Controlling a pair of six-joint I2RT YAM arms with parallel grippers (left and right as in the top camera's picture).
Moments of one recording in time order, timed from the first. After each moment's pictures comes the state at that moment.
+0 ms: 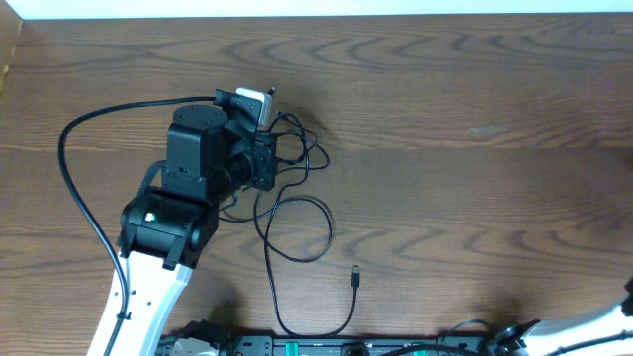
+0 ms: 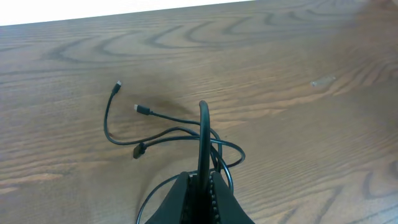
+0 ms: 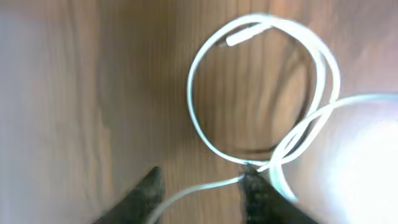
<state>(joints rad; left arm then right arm) -0.28 1.11 1.13 -0.68 0.19 -0.08 -0.97 1.91 1.34 -0.44 -0.14 0.67</state>
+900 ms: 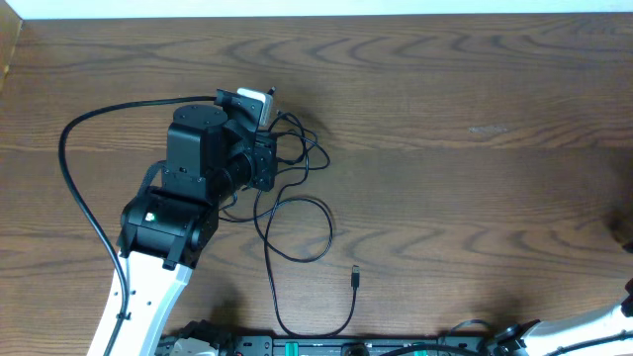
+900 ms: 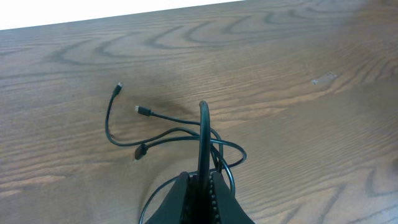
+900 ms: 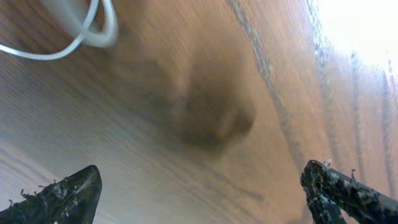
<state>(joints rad) -0.28 1.11 1.13 -0.68 0.19 -0.06 -0.98 1.91 1.35 -0.88 -0.21 1.20</state>
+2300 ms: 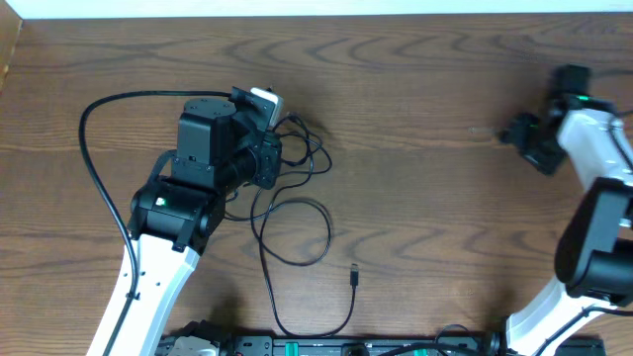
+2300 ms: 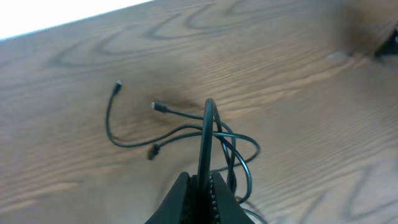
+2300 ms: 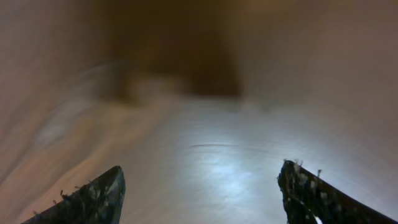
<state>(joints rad) -0.28 1.16 1.13 -0.68 0.18 0.05 -0.20 1.91 1.34 -0.76 0.03 0.51</state>
